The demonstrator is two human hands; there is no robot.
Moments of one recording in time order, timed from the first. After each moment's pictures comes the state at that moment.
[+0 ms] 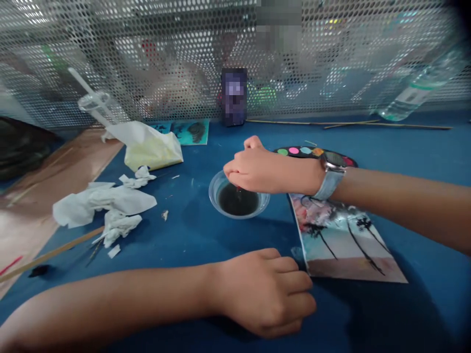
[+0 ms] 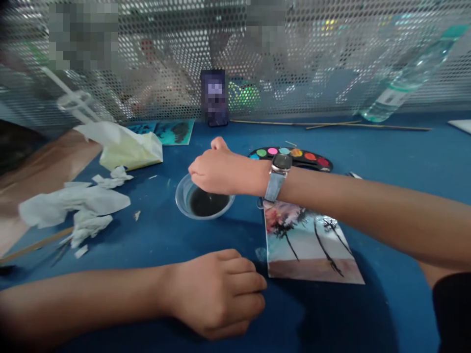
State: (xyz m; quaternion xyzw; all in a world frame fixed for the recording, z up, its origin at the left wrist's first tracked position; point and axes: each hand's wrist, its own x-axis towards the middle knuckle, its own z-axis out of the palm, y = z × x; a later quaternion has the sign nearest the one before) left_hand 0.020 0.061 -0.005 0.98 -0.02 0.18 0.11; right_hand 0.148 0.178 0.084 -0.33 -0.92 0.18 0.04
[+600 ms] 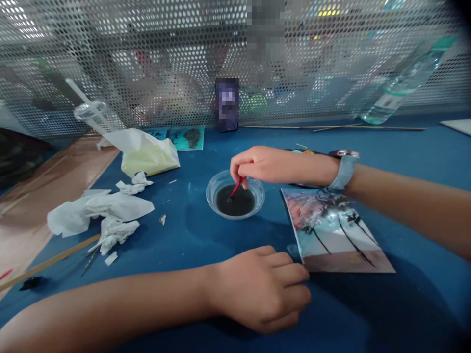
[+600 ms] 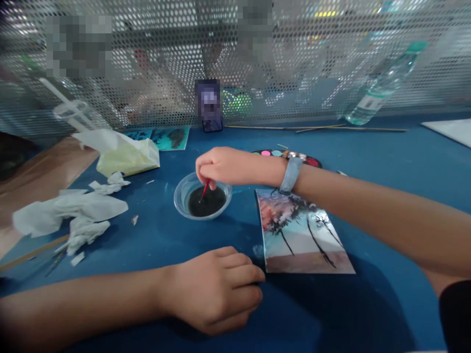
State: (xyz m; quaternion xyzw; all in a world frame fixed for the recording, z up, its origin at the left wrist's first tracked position) left_hand 0.020 0.062 -0.005 0.98 -0.01 0.18 0.11; right_hand 0.176 0.181 0.086 -0.39 -0.85 0.34 0.14
